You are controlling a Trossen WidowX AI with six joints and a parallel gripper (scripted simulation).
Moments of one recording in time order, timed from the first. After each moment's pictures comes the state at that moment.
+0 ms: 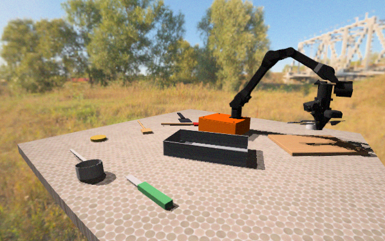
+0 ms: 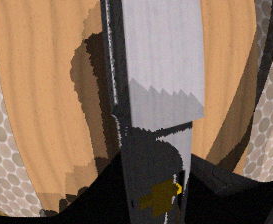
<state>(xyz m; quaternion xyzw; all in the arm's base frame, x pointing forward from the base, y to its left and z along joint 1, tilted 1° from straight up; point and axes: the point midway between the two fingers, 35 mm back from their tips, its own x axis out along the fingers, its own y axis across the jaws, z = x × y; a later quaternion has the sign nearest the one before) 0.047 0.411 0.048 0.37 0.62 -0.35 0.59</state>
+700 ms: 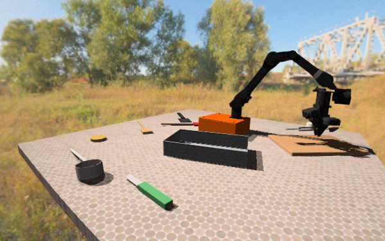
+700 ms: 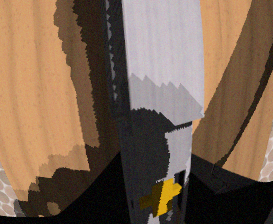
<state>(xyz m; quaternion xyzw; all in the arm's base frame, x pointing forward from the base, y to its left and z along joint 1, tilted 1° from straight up) 0.046 0.410 0.017 0.37 0.62 -0.35 0.59</state>
